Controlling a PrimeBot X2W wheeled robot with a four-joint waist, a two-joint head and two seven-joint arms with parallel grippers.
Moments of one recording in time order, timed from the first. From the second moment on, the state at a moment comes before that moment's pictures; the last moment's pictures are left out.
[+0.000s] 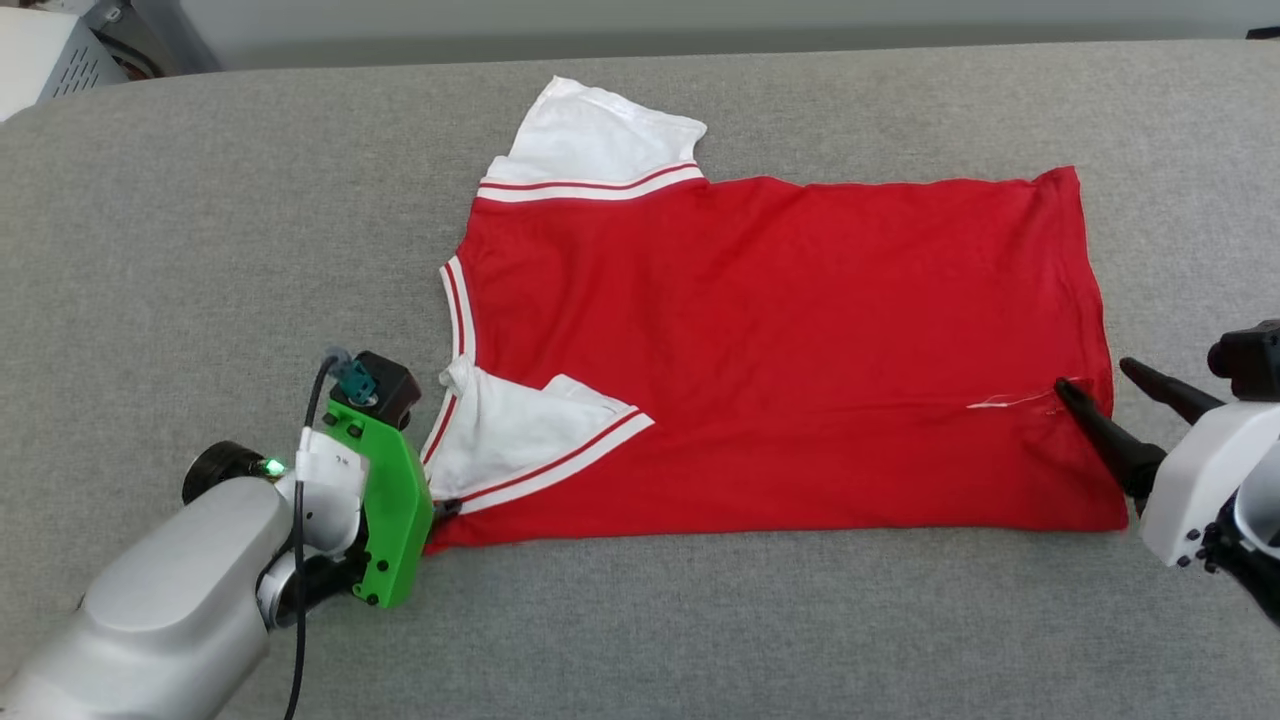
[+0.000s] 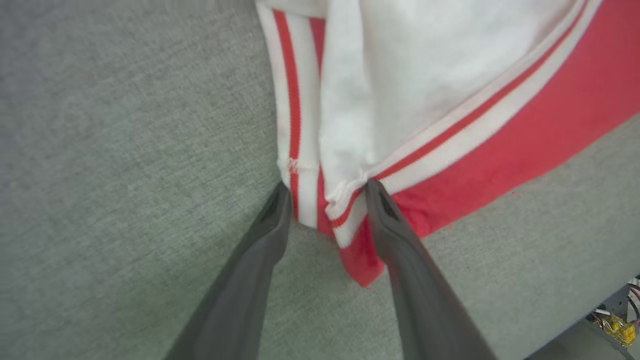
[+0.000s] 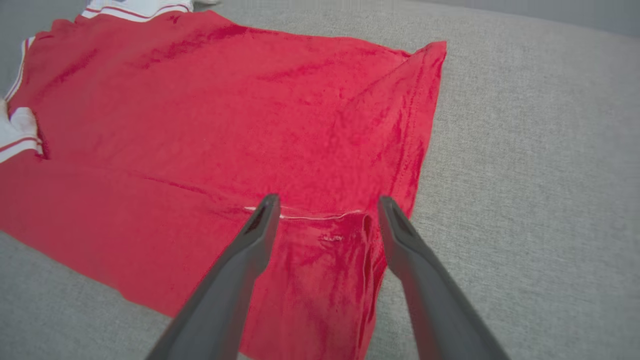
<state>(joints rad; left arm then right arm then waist) -0.67 0.64 -0.99 0.42 -0.99 -0.09 0.52 -0.33 -0.63 0.38 0.20 0.73 0.13 0.19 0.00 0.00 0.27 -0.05</state>
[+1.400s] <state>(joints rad) -0.55 0.68 -0.96 0.23 -0.93 0.01 0.31 -0.28 -0.64 0.39 0.31 0.82 0.13 0.47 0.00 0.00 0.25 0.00</state>
